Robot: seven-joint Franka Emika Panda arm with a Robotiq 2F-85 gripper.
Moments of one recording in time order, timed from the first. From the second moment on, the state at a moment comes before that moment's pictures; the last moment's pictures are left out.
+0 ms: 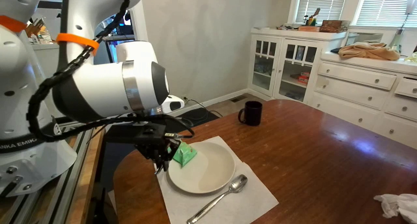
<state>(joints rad) 0.58 0.58 -1.12 -2.61 -1.87 3.61 0.47</state>
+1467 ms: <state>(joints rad) 0.53 0.81 -1.15 -2.33 -1.92 3.89 0.91</state>
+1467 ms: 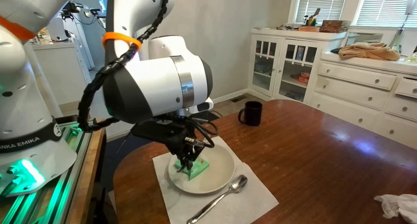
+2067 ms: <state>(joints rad) 0.08 0.78 -0.97 -2.07 -1.99 3.95 1.17</state>
